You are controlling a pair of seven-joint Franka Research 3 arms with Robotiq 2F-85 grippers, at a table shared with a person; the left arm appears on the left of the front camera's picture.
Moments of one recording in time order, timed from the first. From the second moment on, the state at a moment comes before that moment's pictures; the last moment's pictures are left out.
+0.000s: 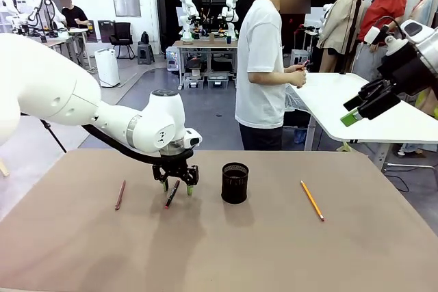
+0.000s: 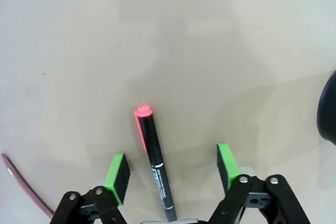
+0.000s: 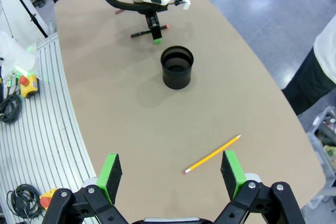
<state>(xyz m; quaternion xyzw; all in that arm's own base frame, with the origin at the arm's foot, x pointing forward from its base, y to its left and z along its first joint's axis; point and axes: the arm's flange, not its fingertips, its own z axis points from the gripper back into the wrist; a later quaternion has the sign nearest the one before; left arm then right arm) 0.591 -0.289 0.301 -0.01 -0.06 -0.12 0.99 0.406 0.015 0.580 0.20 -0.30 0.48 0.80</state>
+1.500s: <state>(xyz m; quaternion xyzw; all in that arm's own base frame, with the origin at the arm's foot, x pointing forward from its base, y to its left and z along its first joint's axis) 0.586 -0.282 0.346 -0.17 -0.03 -0.17 0.97 0.406 0.015 0.580 0.20 -0.30 0.48 0.80</state>
